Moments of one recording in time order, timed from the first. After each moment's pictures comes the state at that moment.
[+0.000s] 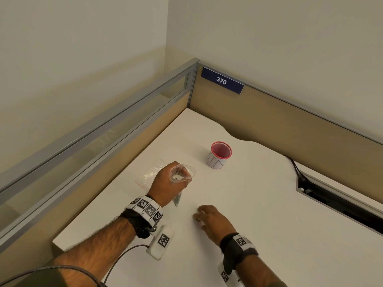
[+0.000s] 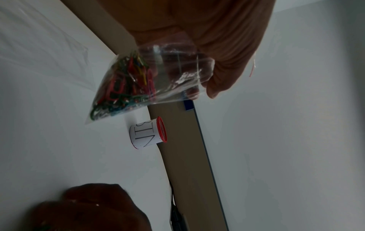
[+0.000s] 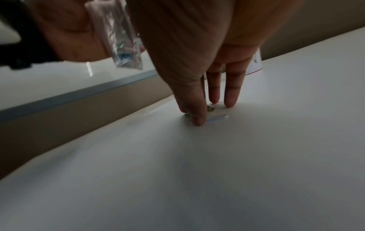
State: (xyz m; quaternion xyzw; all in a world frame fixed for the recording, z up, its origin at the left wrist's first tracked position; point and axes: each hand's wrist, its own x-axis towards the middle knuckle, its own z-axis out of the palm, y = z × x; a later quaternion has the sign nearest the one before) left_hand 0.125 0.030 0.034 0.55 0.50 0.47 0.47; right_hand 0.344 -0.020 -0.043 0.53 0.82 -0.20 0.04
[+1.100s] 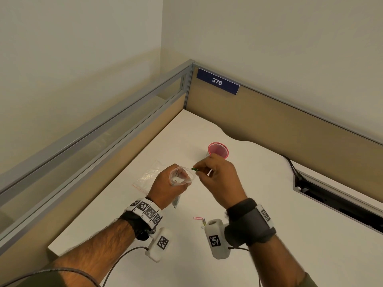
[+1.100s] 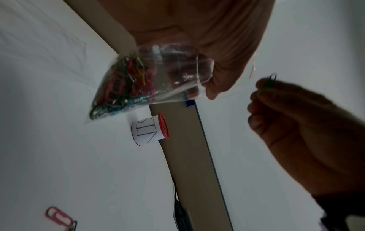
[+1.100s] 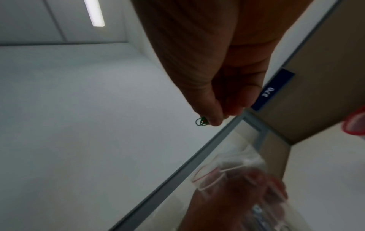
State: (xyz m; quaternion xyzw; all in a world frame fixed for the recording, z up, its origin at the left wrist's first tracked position) left_hand 0.131 0.034 0.031 0.58 0.50 0.45 0.46; right_hand 0.297 0.017 0.142 0.54 0.77 -0.18 -0.29
